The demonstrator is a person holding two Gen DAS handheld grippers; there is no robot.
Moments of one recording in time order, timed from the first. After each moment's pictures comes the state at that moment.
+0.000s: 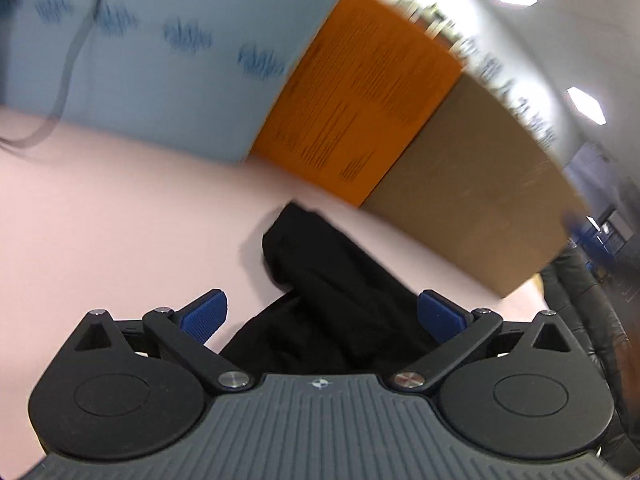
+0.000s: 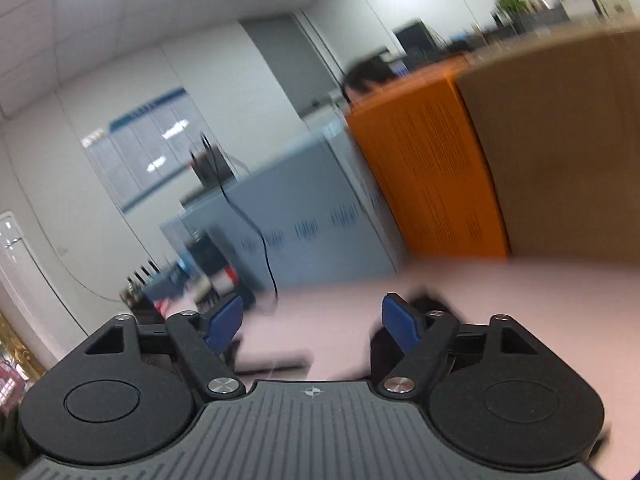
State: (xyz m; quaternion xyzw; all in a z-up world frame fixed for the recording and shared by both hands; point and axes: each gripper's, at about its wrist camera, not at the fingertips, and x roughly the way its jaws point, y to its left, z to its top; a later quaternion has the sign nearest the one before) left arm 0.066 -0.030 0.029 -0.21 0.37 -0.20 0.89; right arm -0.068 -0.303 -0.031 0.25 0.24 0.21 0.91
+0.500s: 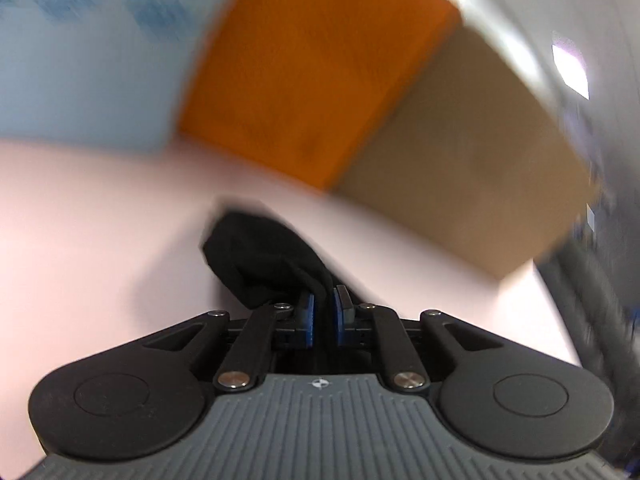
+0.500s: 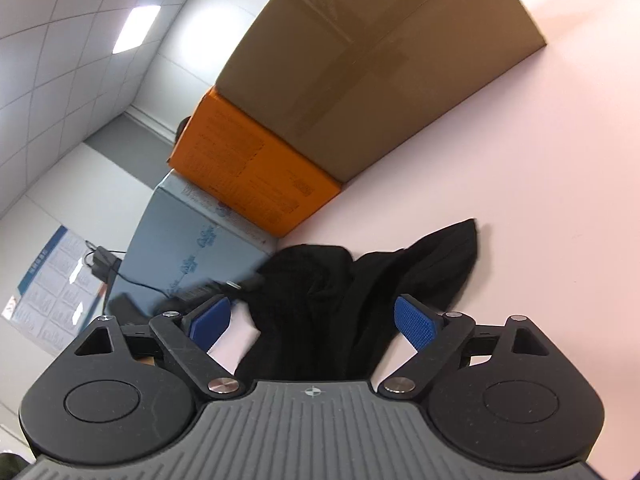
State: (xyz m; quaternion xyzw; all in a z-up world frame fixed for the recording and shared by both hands) left arm 0.135 -0.055 0.027 -0.22 0.34 -0.22 0.89; right arm -0.172 -0.360 -0.104 0.45 0.22 0.01 0.87
